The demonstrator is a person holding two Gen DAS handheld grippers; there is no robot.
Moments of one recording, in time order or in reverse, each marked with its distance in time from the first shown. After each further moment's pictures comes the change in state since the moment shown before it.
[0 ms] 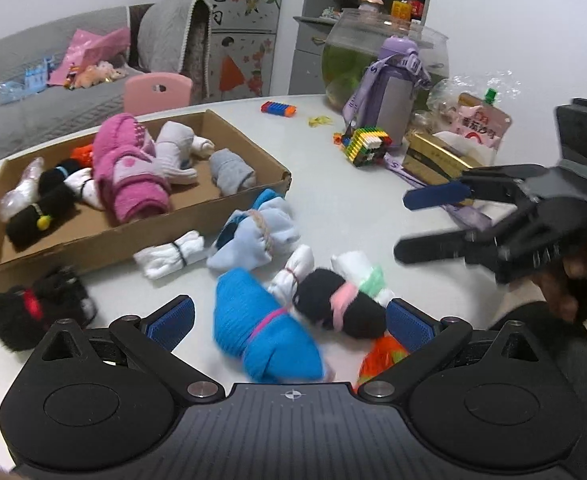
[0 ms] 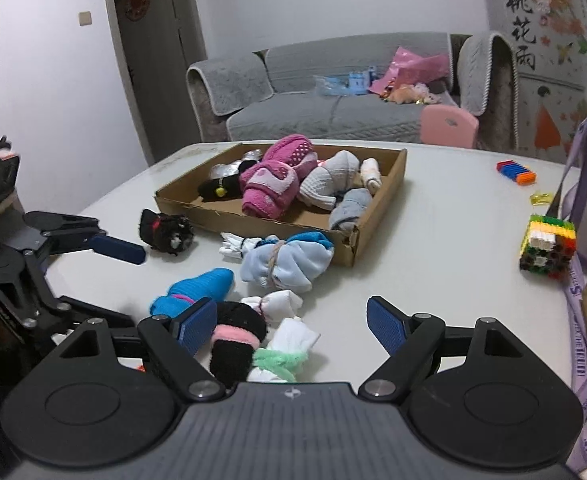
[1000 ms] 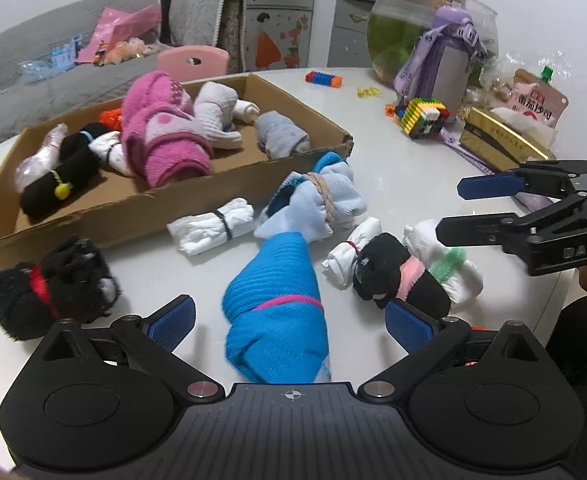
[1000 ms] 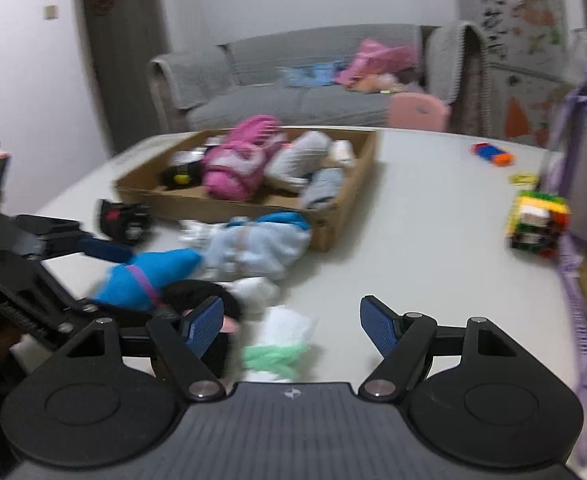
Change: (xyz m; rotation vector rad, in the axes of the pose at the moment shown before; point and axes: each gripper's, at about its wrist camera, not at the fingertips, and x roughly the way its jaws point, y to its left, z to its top) left arm 0.029 0.024 -0.011 -0.028 0.069 0.094; right arm 0.018 0.004 -0.021 0.059 0.024 -0.153
